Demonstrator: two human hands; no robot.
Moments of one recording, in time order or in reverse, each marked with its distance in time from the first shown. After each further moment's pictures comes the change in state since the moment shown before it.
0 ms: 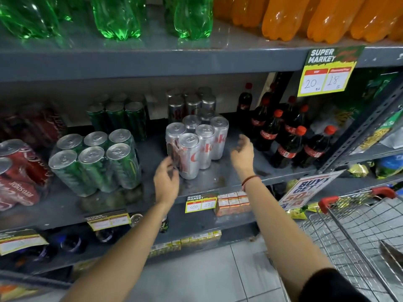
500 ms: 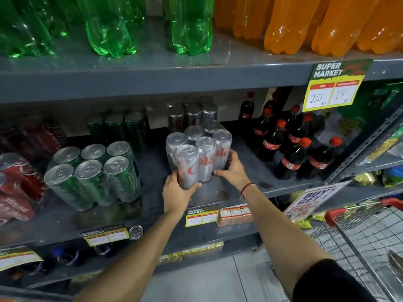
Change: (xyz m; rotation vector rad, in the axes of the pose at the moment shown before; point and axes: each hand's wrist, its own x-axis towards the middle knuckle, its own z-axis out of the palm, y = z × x) left_hand 0.010 -0.009 0.027 0.222 -0.059 -0.014; right_hand 0.031 0.040 0.023 -0.027 -0.322 -0.039
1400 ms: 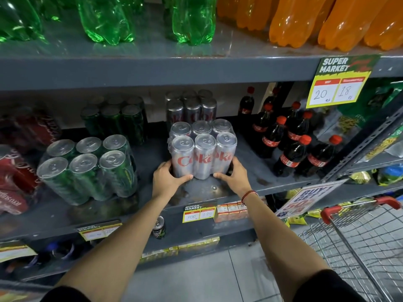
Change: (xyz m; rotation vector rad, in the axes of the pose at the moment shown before) left_hand 0.029 -0.003 -0.017 0.011 -0.065 0.037; right_hand -0.017 0.024 -0.003 -0.070 0.051 -0.099
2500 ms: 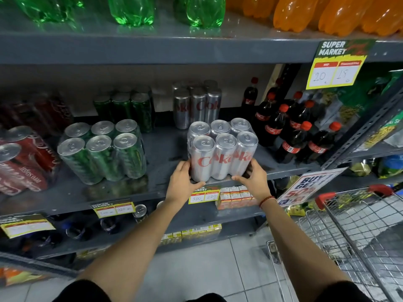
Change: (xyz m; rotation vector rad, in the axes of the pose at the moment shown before) left_hand -0.059 -0.002 0.008 0.044 -0.173 0.160; right_hand -0.057 0.025 -0.030 0.047 0.015 0.039
